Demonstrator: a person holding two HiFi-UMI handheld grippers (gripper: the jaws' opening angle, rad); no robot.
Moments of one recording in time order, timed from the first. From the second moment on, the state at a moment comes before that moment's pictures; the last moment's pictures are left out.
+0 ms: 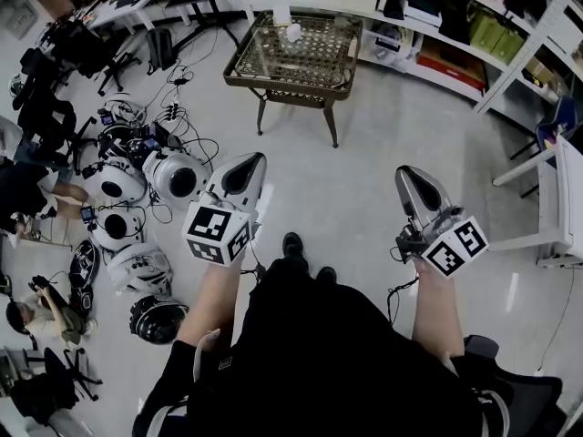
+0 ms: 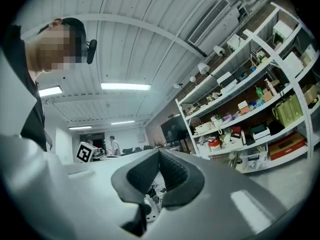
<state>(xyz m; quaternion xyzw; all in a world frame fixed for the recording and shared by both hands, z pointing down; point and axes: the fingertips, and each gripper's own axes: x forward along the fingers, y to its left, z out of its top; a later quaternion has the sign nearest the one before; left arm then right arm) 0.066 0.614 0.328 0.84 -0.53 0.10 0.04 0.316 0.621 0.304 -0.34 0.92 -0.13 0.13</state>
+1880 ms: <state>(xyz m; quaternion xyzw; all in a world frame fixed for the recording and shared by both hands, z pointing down) -0.080 0.374 0.376 0.86 -0.48 0.10 0.10 0.145 0.370 0.324 -0.35 0.91 -0.19 0.10</state>
